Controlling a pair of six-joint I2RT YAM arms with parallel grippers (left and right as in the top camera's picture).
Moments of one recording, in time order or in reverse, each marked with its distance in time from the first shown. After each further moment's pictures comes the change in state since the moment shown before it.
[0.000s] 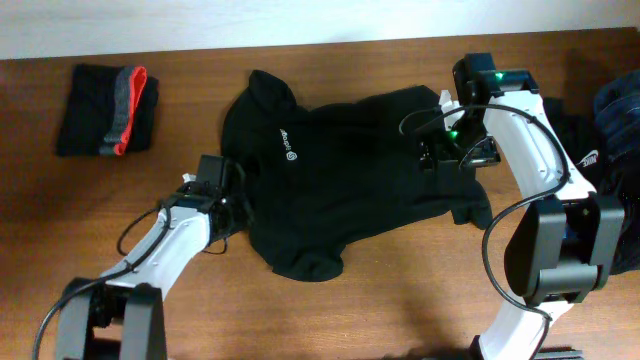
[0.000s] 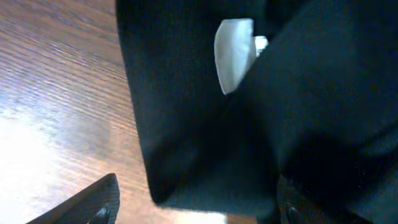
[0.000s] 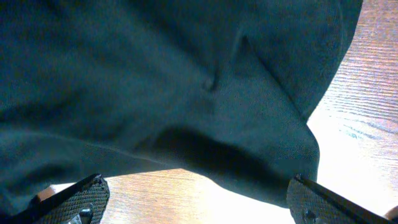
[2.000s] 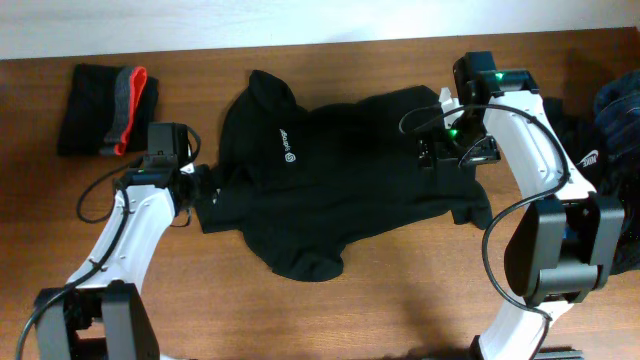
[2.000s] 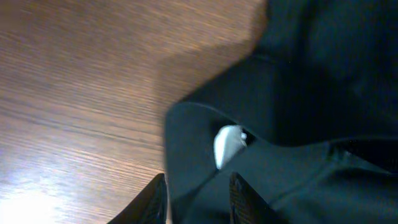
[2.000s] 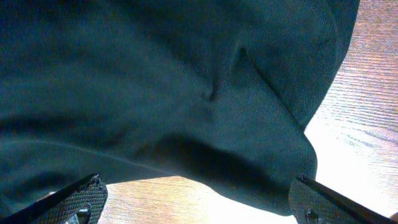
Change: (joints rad) left arm 0.183 0.004 0.196 -0.080 0.050 0.341; right arm 0.000 0.000 -0.001 0.024 0.001 0.000
